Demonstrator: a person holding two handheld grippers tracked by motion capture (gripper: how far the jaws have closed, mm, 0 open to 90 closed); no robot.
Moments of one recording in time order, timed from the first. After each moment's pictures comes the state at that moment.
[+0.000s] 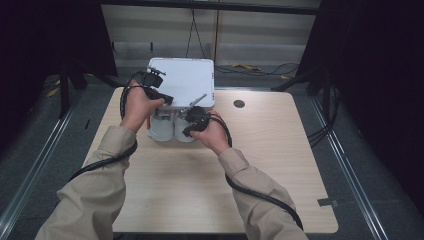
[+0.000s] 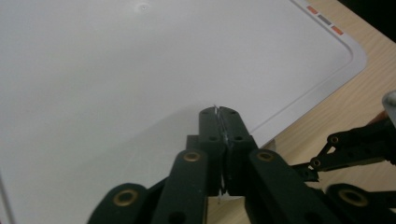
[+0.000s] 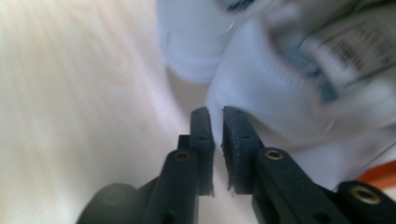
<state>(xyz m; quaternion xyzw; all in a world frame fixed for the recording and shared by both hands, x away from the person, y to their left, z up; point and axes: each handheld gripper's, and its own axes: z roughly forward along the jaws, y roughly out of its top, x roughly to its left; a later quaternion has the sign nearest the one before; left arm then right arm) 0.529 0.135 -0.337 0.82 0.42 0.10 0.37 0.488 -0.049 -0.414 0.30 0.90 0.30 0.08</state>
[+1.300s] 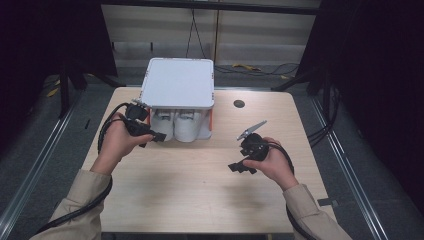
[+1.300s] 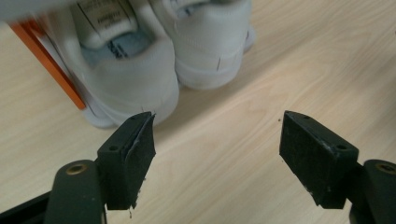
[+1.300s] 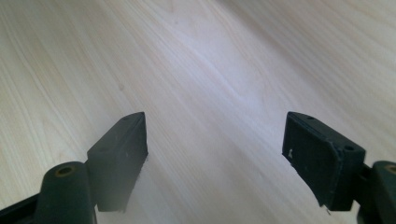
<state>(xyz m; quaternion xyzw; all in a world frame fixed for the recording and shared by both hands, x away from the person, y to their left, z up) 0.446 0.174 -0.378 0.85 0.42 0.06 0.32 0.392 -0.193 -0.417 0.37 0.89 0.26 0.05</state>
